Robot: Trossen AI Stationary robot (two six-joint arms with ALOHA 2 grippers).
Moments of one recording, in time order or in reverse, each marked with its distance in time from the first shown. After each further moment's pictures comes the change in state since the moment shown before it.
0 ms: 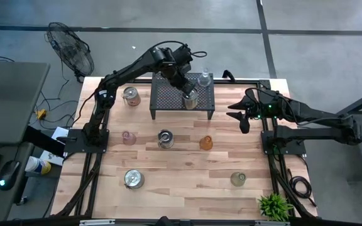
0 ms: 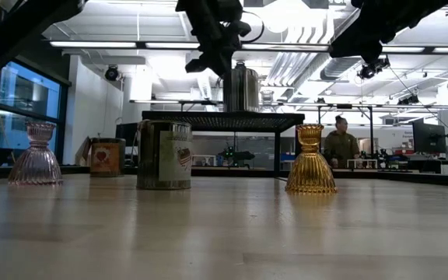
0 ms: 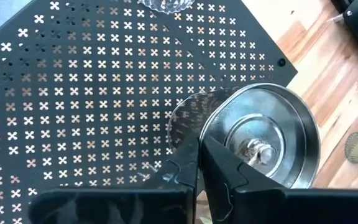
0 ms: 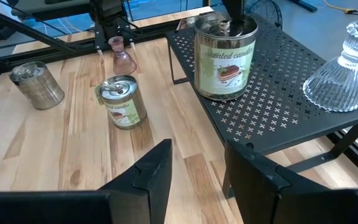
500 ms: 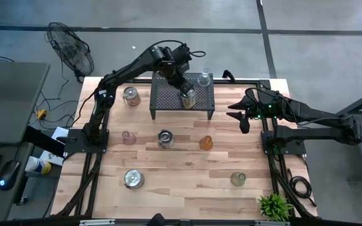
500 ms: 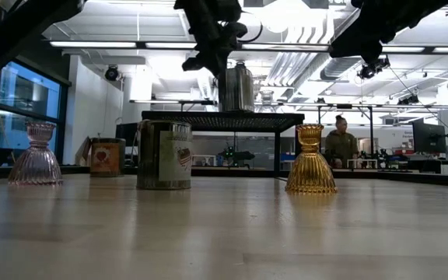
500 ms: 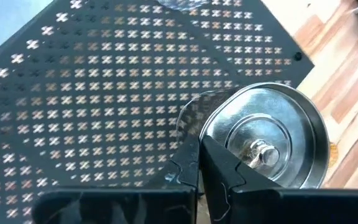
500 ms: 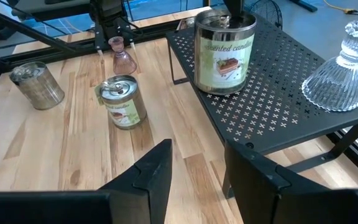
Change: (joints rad) left arm 0.021 -0.009 0.016 -0.049 -0.042 0.026; right arm 0.000 0.000 0.000 0.000 0.000 0.000
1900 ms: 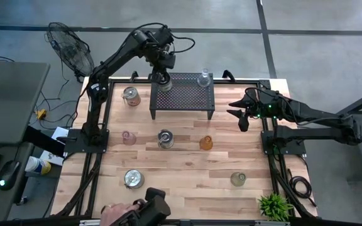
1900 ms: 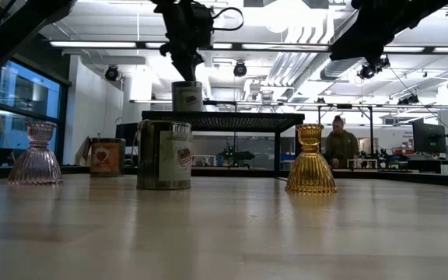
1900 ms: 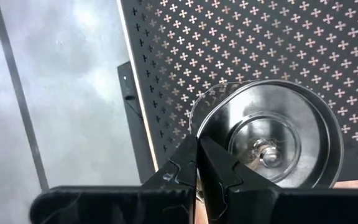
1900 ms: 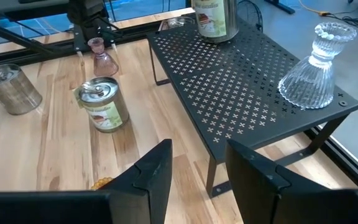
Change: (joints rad) left arm 0.206 -0.055 0.002 -0.094 -0.052 1.267; right arm 0.000 0.000 0.000 -0.002 0.075 0.000
